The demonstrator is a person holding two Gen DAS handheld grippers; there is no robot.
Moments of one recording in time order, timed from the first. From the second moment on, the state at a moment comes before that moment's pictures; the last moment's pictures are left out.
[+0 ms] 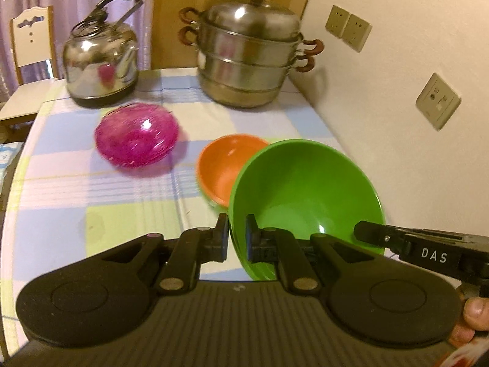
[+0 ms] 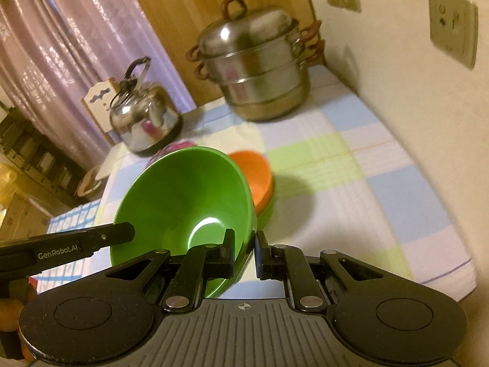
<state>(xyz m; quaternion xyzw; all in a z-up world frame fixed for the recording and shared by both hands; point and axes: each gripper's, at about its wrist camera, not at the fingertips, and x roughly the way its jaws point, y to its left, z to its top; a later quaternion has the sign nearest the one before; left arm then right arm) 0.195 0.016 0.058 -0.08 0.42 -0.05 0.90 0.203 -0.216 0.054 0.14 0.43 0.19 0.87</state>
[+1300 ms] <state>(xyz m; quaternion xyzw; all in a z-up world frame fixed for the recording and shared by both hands) 0.235 0.030 0.034 -0.08 0.46 -0.04 0.88 0.235 -0.194 0.029 0.13 0.47 0.19 0.85</state>
